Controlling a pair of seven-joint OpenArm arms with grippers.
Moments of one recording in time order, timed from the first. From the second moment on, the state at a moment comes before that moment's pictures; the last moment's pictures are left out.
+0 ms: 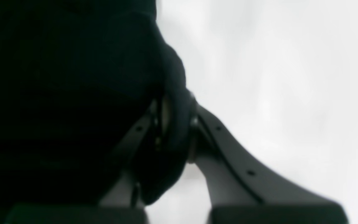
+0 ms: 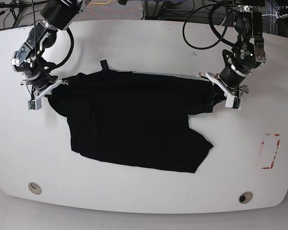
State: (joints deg) left arm 12.6 -14.8 -6.9 100.2 -28.0 -21.3 31.8; right arm -0.1 5.0 42.5 89.2 12.7 40.5 -51.7
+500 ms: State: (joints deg) left arm 5.7 -18.9 -11.1 99.1 -34.4 -22.1 34.5; right arm -0.4 4.2 42.2 91.6 13.3 41.0 -53.1
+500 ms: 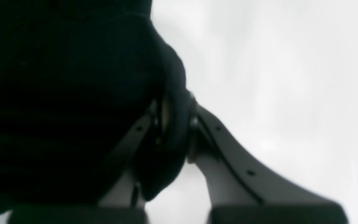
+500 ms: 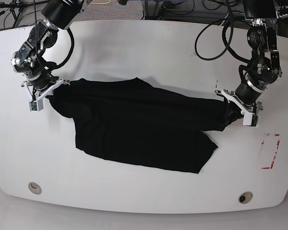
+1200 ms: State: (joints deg) left arm 0.3 -20.4 -13.5 96.4 -34.3 -22.5 46.0; right arm -2.2 3.7 41.6 94.9 13.8 41.1 -55.4
